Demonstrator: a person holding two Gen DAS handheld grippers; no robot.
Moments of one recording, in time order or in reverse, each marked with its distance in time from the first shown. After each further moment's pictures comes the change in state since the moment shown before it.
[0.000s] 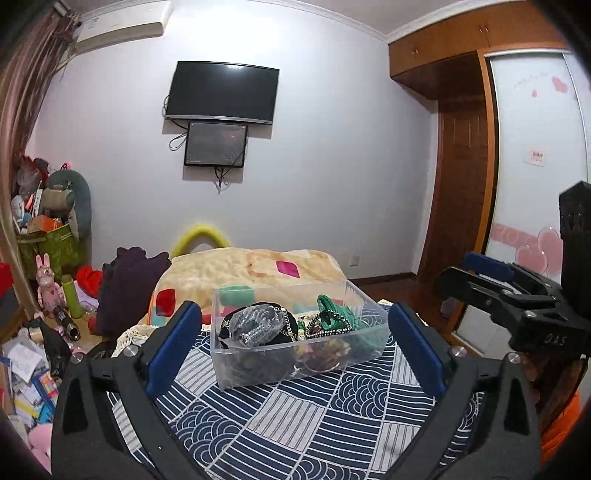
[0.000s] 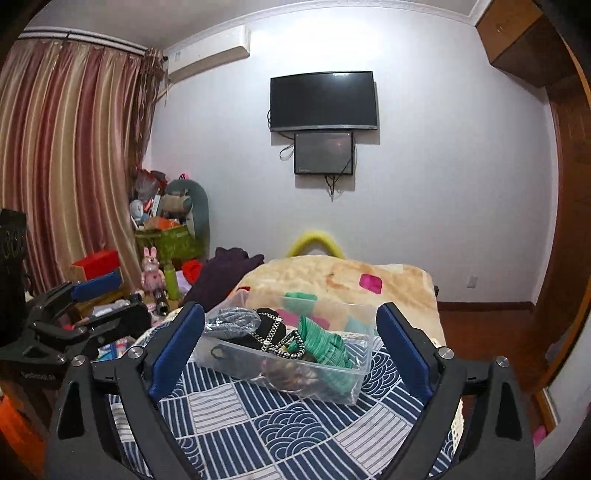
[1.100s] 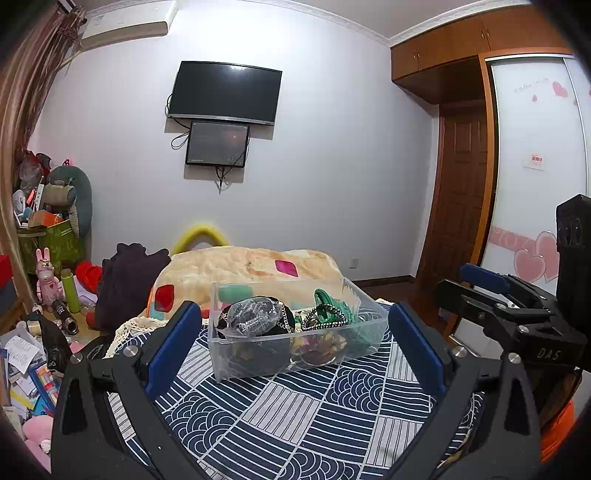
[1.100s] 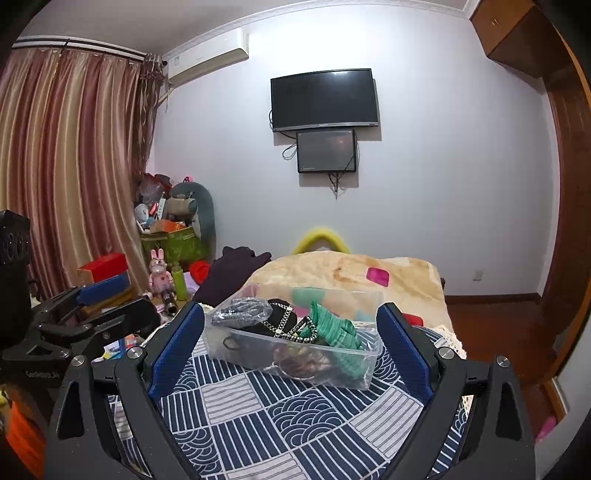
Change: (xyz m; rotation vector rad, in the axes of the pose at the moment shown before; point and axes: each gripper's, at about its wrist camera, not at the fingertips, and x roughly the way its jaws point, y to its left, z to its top) left arm -0.006 -0.001 -0.011 -0.008 -0.006 -0.005; right arm -0.009 0.004 -0.014 0.023 0.000 0.018
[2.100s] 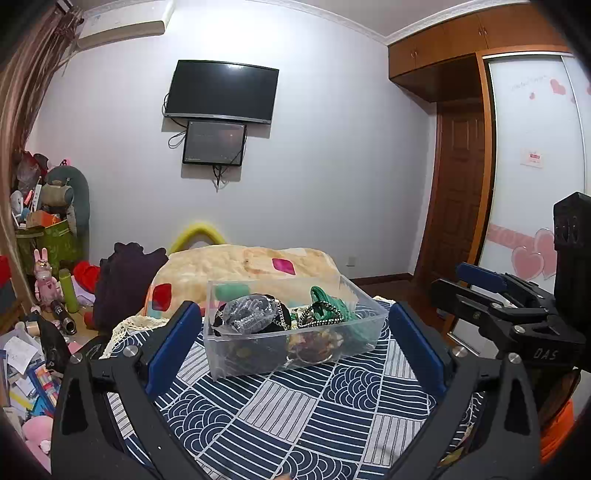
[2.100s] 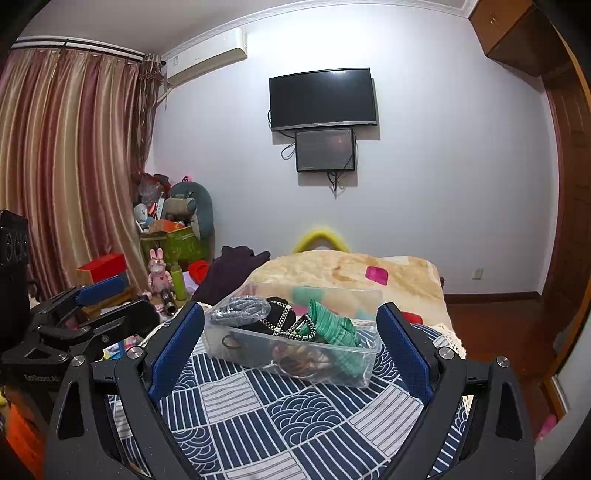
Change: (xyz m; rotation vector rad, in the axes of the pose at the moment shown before) left arm 0.000 -0.004 -0.002 0.006 0.007 -0.010; right arm 0.000 0.000 -0.001 0.002 0.005 -0.004
